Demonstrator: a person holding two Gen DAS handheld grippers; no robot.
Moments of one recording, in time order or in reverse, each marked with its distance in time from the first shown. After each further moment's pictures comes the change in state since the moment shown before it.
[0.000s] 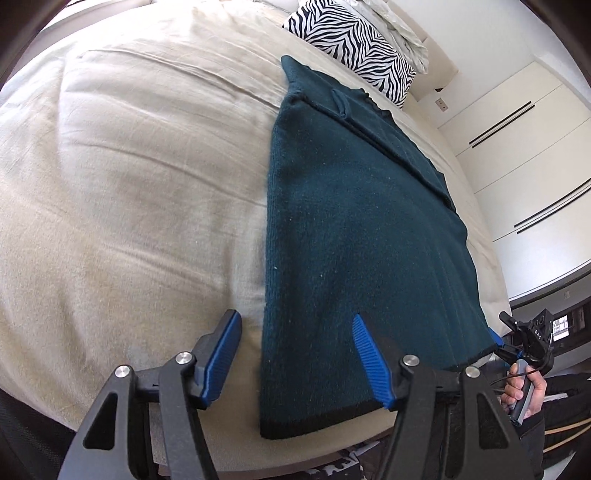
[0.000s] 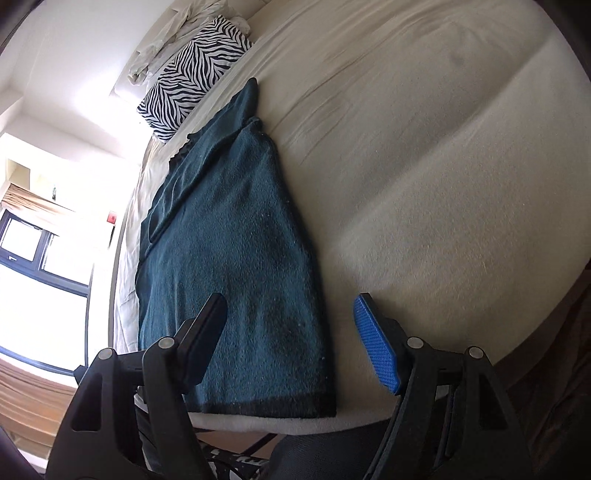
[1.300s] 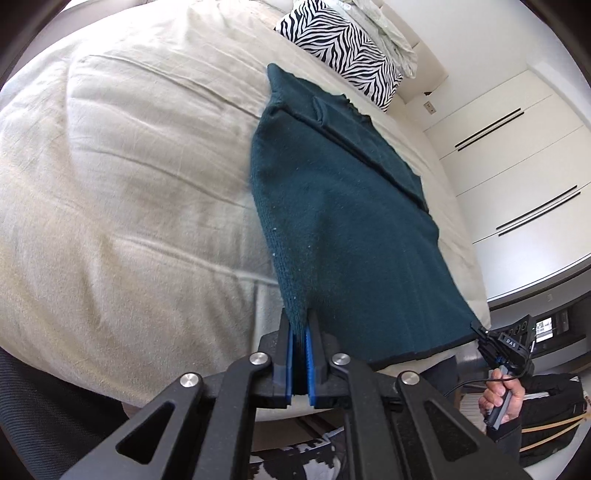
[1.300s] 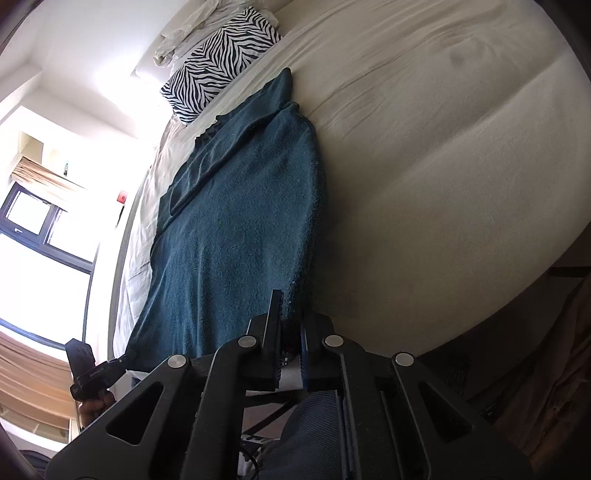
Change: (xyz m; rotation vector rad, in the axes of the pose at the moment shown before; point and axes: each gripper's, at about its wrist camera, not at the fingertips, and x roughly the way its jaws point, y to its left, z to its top) left arm -0.046 -0.004 -0.001 -0.041 -0.005 -0.093; right arm -0.024 0.039 -0.028 -0.066 0.005 0.042
